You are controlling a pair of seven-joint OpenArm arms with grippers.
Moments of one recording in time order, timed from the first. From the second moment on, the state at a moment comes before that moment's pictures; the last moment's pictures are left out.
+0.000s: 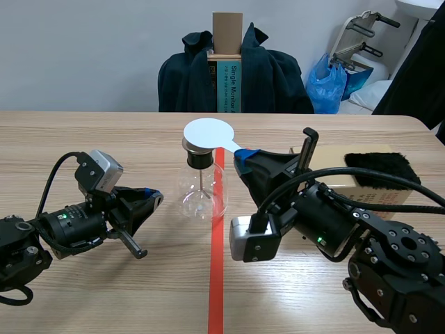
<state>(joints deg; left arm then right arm) -11.0 -26.4 34.8 50.3 -10.9 -25.9 -32.6 -6.0 14.3 -15.9 75.9 -74.1 -25.0 37.8</state>
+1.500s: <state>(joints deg) -11.0 -26.4 34.8 50.3 -10.9 -25.9 -32.6 -6.0 14.3 -15.9 75.9 -74.1 -25.0 13.1</state>
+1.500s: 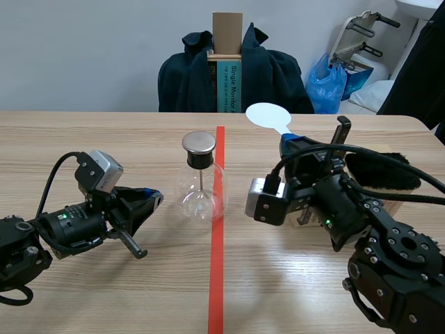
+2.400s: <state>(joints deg) -11.0 -26.4 34.8 50.3 -10.9 -25.9 -32.6 -6.0 14.3 -15.9 75.9 -74.1 -25.0 38.3</state>
